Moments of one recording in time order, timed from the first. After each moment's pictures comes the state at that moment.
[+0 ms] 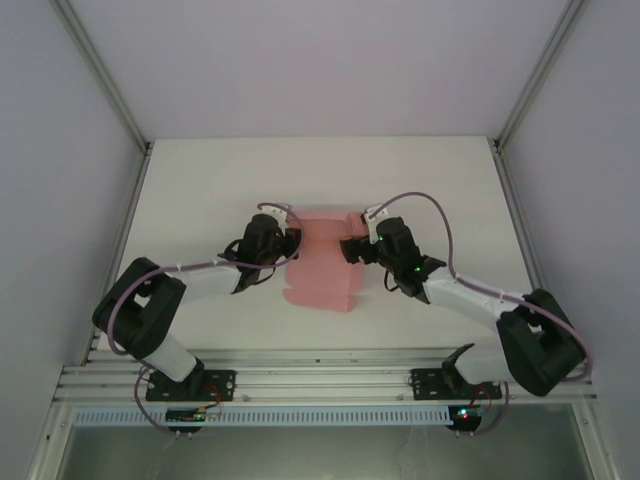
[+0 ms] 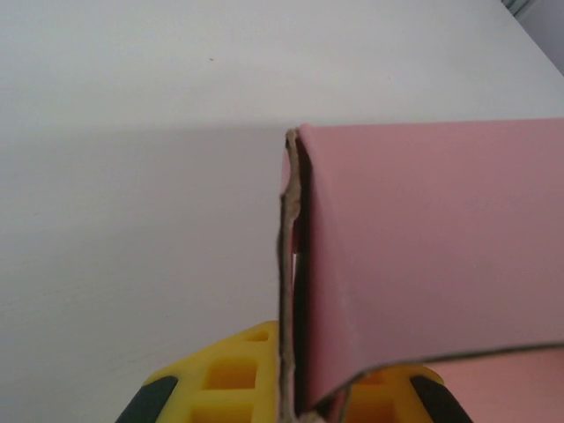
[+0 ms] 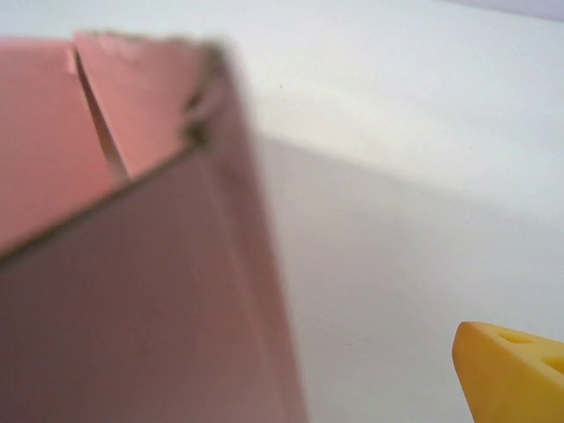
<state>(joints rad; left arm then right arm) -0.62 1.56 0.69 0.38 0.00 -0.47 0.61 1.29 0.63 0.15 0.16 0.11</state>
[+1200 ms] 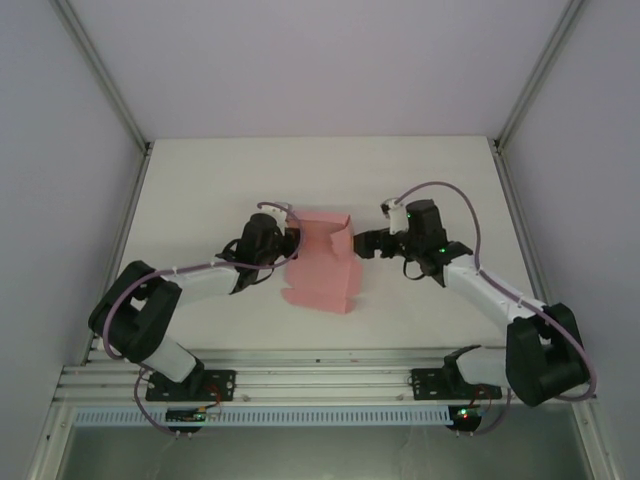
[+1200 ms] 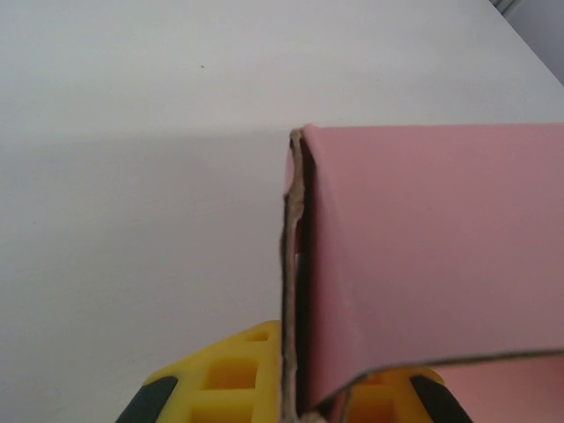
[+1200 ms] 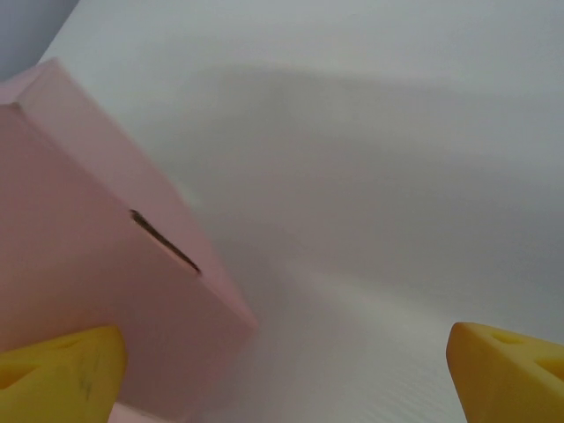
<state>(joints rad) -0.62 1.54 0.69 0.36 0.02 -0.44 0.39 1.28 0.74 -0.12 -0.37 0.23</state>
